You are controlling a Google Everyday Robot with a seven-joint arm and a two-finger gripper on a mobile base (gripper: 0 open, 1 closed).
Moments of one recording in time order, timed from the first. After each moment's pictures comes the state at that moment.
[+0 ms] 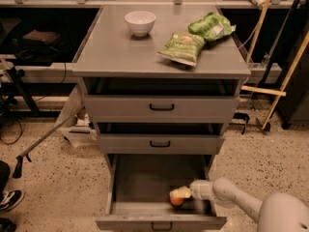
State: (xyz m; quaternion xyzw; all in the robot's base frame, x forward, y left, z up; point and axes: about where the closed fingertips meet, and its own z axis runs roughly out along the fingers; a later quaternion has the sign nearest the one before) arm 0.606 -0.161 0.173 -0.21 0.89 0.27 0.30
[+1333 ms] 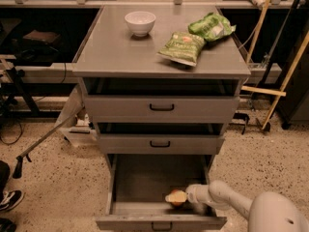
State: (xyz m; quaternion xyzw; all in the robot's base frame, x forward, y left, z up) arm 0.591 -0.139 0.149 -0.19 0.89 0.30 0.27
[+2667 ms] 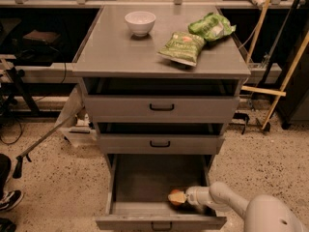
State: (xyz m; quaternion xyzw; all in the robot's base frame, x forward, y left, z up) arm 0.579 -0.129 0.131 -0.19 0.89 0.34 0.25
